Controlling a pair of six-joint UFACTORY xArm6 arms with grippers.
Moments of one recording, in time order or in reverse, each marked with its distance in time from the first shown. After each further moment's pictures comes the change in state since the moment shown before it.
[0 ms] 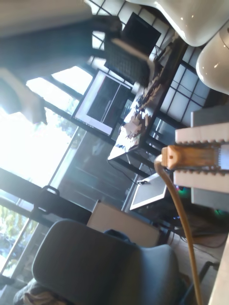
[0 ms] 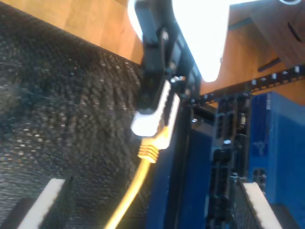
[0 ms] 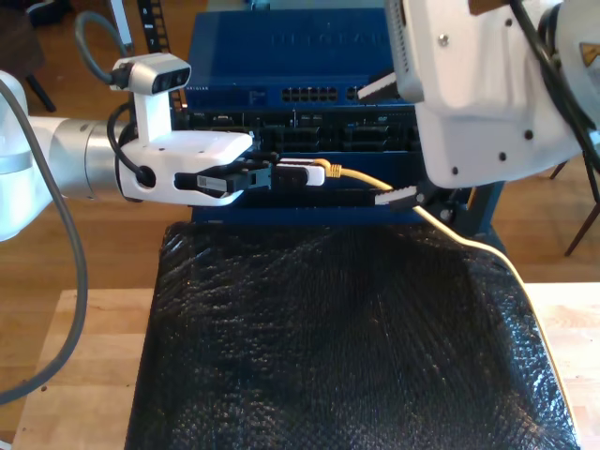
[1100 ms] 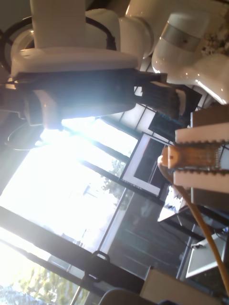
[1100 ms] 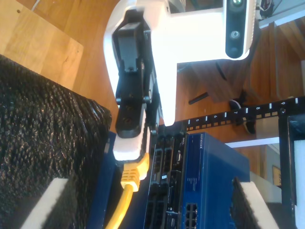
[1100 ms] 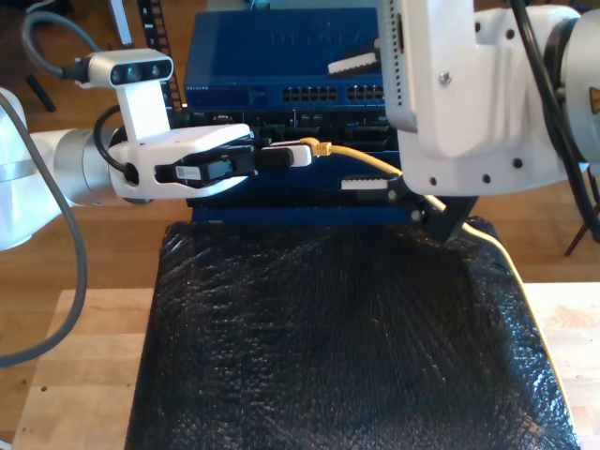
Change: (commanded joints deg) left arm 1.1 4.9 0.0 -6.0 13.4 -1.2; right arm 7.6 -3.6 4.0 0.0 -10.1 -2.4
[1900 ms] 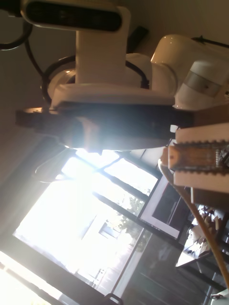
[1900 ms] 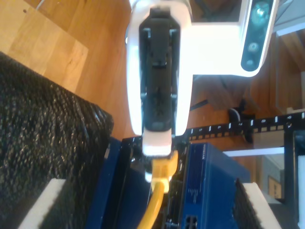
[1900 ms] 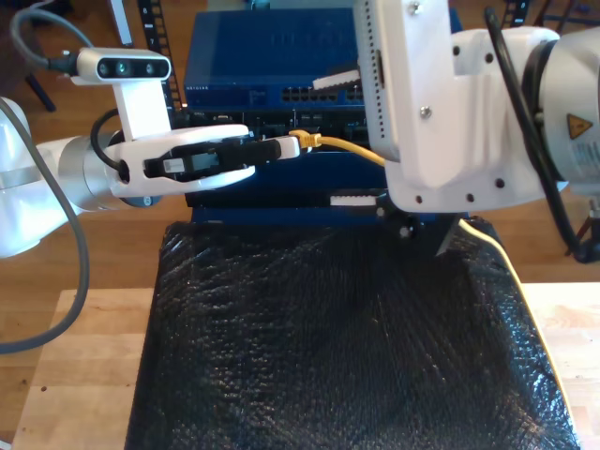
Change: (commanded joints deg) left arm 0.0 1.8 0.4 -2.8 5.3 -4.0; right arm 3.5 0.0 1.9 -0.2 -2.9 -1.8
